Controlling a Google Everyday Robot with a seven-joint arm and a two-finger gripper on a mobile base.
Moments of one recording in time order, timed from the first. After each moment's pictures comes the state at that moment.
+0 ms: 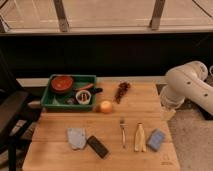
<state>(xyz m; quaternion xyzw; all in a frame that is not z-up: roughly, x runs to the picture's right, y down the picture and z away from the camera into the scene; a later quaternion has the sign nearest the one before) 0.285 0.105 0.684 -0.28 0.02 0.02 0.96</state>
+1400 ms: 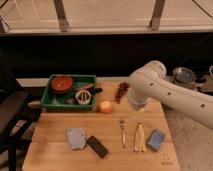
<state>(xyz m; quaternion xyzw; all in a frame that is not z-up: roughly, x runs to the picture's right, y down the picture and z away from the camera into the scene) 0.115 0.105 0.691 -0.28 -0.07 -0.10 0.95</state>
